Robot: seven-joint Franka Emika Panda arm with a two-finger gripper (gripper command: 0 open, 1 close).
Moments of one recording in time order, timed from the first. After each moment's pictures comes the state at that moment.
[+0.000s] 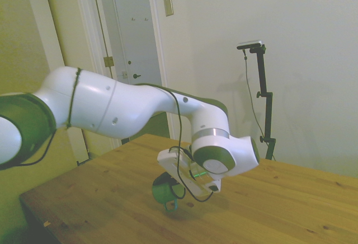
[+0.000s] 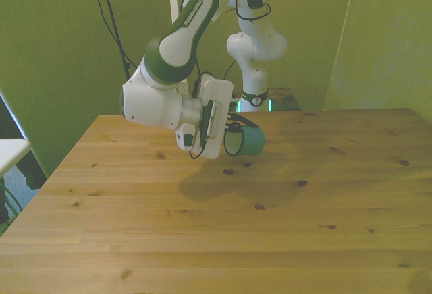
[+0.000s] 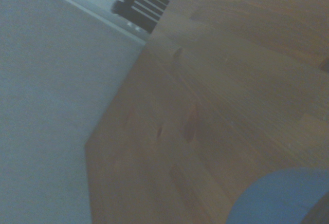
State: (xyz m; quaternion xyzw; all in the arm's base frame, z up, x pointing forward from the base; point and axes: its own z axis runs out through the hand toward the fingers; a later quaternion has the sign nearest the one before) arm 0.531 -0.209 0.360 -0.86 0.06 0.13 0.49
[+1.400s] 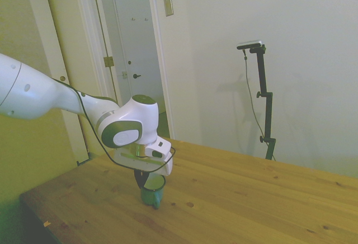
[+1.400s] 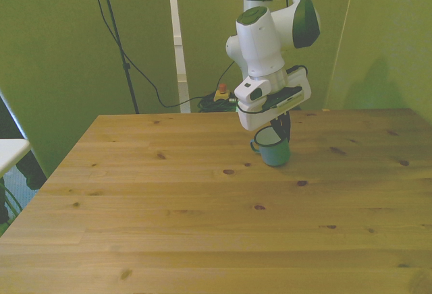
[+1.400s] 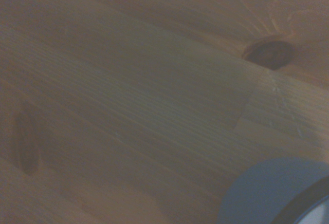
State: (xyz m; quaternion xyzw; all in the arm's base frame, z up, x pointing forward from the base) arm 0.506 -0.041 0.383 -0.97 0.20 0.01 0.14
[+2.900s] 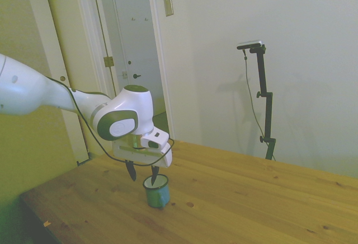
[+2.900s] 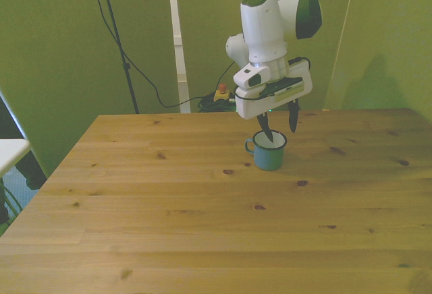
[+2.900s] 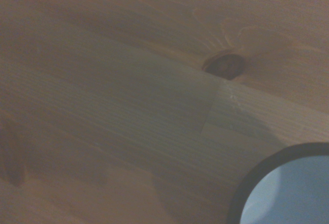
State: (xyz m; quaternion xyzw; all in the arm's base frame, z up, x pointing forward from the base) arm 0.492 -0.036 0.422 -0.97 0.21 -0.03 0.11
